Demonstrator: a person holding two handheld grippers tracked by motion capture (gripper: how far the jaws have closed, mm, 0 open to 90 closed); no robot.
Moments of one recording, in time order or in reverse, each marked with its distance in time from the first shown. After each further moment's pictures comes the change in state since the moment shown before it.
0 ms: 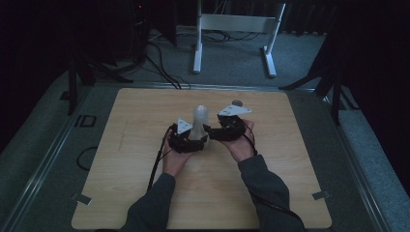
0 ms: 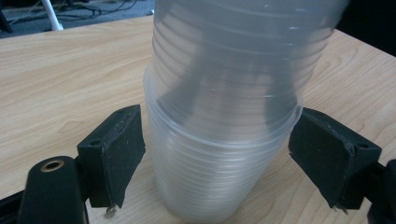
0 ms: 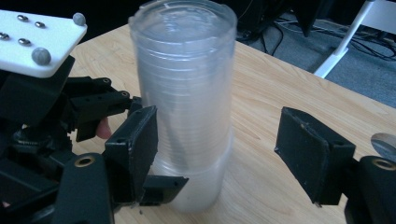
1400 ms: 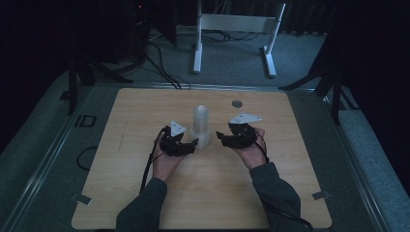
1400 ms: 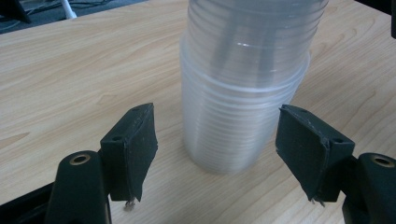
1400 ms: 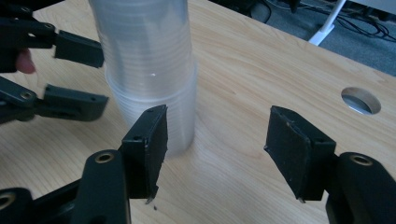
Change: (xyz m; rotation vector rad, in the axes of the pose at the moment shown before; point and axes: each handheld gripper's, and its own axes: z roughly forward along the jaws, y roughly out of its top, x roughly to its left) left arm 0.005 -0.002 -0.027 0.077 0.045 0.040; right arm -0.019 -0.033 -0.017 0.074 -0.050 -0.003
